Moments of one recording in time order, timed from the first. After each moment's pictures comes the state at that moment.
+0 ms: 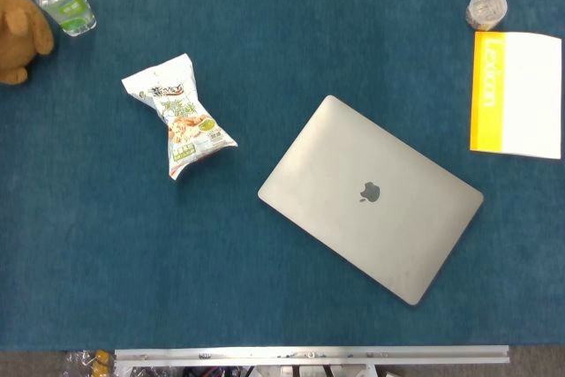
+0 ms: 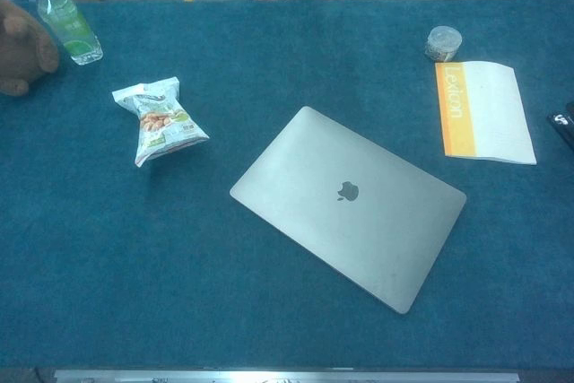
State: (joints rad) left arm 0.03 -0.93 0.01 -1.66 1.58 1.59 -0.13; right arm 0.09 -1.11 0.05 -1.72 -1.55 1.49 -0.09
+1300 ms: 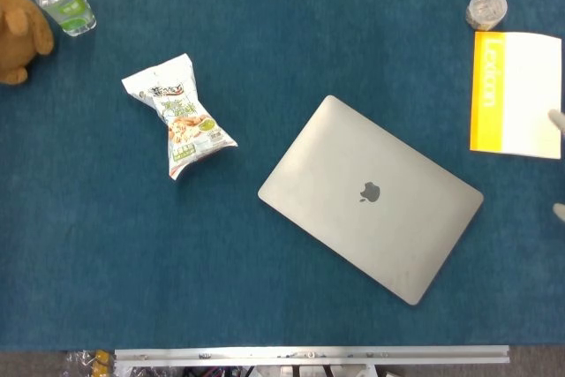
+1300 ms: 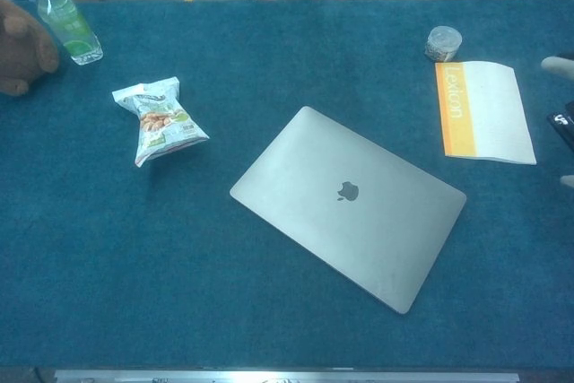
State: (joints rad) left arm 0.02 -0.92 0.04 -1.65 1.61 1.58 -0.15; right arm 0.14 -1.15 -0.02 -1.69 -1.61 1.33 -0.22
